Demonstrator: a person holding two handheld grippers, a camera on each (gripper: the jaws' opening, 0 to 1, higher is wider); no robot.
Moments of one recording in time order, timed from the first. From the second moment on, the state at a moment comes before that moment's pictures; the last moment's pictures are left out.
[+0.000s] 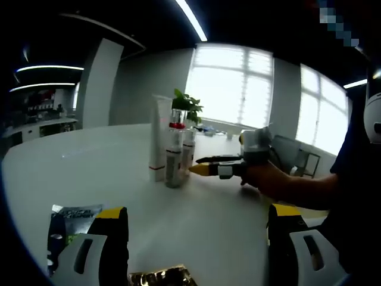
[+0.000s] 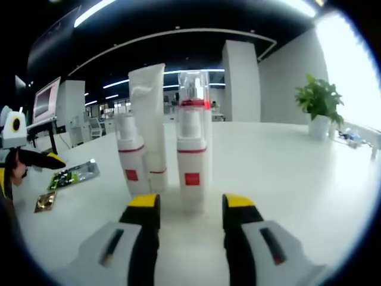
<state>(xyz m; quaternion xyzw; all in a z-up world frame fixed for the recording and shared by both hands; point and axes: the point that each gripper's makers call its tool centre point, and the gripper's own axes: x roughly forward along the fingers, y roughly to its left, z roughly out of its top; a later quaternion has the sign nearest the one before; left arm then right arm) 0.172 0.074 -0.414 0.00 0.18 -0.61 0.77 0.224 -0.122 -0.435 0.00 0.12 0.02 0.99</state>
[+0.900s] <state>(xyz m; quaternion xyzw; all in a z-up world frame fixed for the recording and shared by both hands) 0.171 0.084 -0.414 0.01 0.19 -0.58 0.79 0.223 -0.127 -0.412 0.04 0.08 0.02 1.00</state>
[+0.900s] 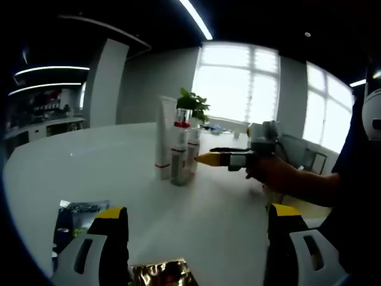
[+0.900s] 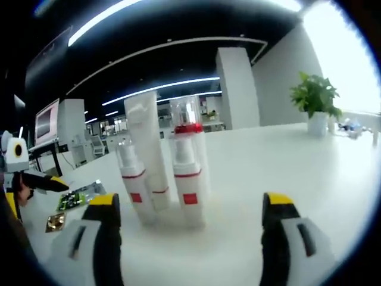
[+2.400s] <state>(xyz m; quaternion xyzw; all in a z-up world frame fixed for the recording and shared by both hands) 0.183 0.125 -0.411 -0.05 0.17 -0.54 0.82 0.223 -0.082 -0.260 -0.08 0.02 0.11 0.99</state>
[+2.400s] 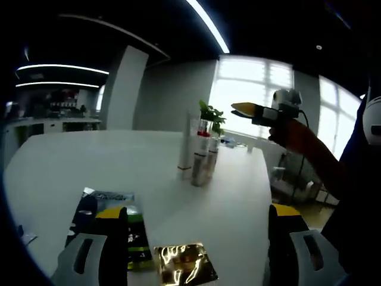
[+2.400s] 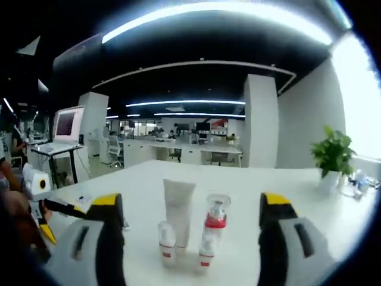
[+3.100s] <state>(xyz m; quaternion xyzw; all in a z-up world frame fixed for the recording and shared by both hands) 0.179 0.151 -0.418 -0.07 0.17 -0.51 0.84 0.246 0.026 -0.234 -0.11 0.01 0.24 0.96</state>
